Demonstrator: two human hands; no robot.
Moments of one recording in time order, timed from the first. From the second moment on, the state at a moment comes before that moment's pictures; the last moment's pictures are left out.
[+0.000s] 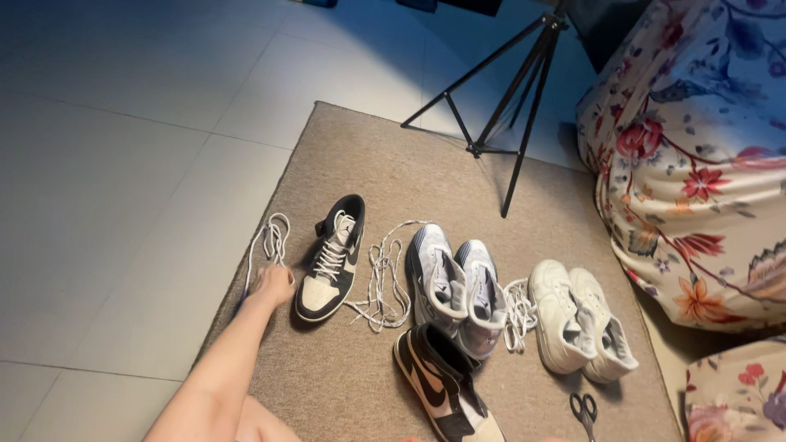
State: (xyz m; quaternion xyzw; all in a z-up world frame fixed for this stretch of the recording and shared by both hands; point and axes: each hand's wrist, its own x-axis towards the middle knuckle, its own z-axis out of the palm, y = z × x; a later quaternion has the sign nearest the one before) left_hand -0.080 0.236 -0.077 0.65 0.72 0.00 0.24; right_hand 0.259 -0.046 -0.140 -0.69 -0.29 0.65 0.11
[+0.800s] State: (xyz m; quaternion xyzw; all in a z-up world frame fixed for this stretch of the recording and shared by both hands) left_hand 0.049 -0.016 0.079 0.77 0.38 0.26 0.43; right_hand 0.246 -0.054 0.022 -0.45 -0.74 0.34 0.37
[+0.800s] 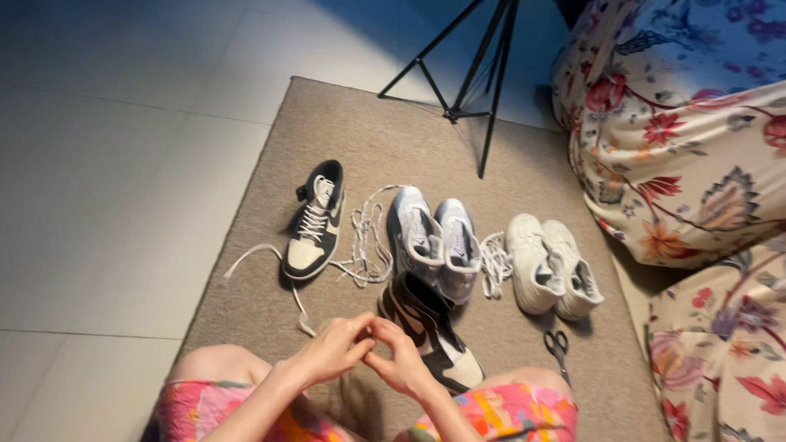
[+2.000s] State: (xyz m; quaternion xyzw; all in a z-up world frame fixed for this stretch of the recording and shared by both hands) left_hand -0.023 0.008 0.132 0.68 0.68 -0.18 0.20; right_hand 0.587 -0.087 0.057 -0.72 -0.56 0.35 0.21
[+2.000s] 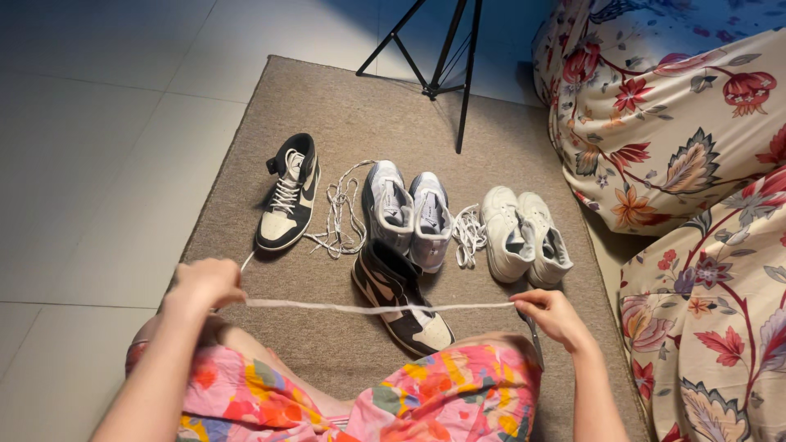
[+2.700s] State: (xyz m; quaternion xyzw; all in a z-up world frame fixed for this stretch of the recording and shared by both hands) left_hand 0.127 0.010 -0.015 0.84 0.50 0.11 0.21; right_hand 0.594 -0.101 0.114 -0.76 -0.57 -0.16 0.27
